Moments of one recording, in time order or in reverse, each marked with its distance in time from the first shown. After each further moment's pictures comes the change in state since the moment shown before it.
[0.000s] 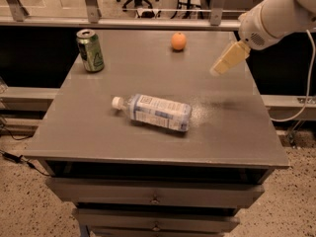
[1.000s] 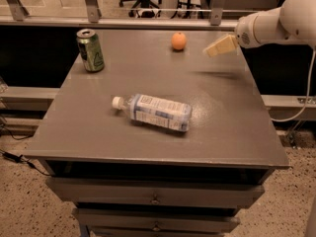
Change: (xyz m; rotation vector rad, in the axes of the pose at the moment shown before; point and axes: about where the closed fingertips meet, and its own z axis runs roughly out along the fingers) arm 0.014 -0.097 0.096 0.097 -0.251 0.288
